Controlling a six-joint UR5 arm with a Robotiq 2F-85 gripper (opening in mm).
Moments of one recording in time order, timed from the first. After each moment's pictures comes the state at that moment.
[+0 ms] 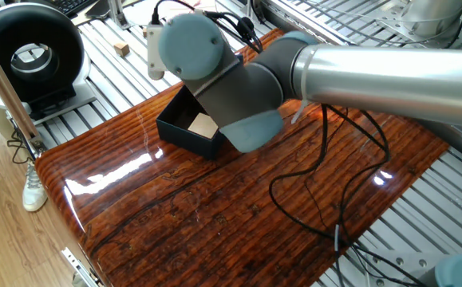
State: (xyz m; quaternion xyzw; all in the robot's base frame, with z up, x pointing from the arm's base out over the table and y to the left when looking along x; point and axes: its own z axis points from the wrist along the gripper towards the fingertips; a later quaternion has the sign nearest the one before) arm 0.588 0.030 0.166 -0.26 0.90 -0.33 0.10
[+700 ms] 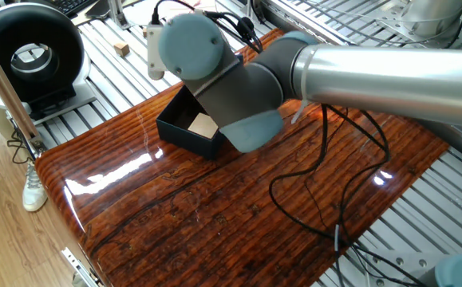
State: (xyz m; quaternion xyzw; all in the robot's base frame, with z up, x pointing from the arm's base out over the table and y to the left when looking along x) arm 0.604 0.066 0.170 -0.24 0.90 -0.33 0.14
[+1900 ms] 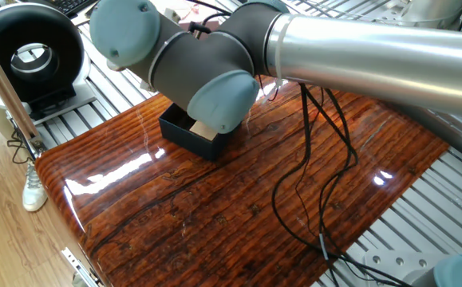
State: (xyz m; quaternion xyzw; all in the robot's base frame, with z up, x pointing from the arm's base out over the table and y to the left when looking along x) arm 0.579 0.056 0.156 -0.21 0.92 -0.31 0.10
